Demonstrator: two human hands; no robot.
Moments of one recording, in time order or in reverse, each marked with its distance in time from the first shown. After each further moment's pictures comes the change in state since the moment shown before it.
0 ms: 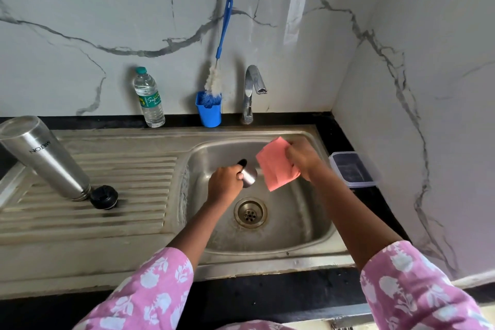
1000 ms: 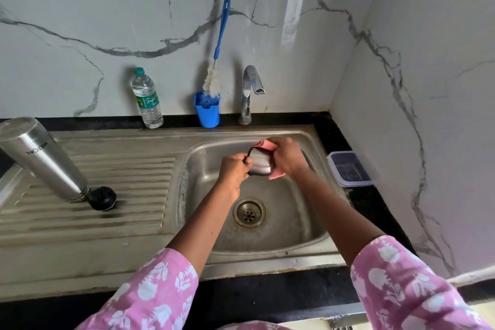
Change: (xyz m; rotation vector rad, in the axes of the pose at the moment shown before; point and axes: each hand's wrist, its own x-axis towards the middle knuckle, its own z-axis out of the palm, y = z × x) left_hand 0.015 0.041 -0.009 -1.176 -0.126 -0.496; right_hand -0.004 -0.004 0.016 -0.134 -0.027 -0.153
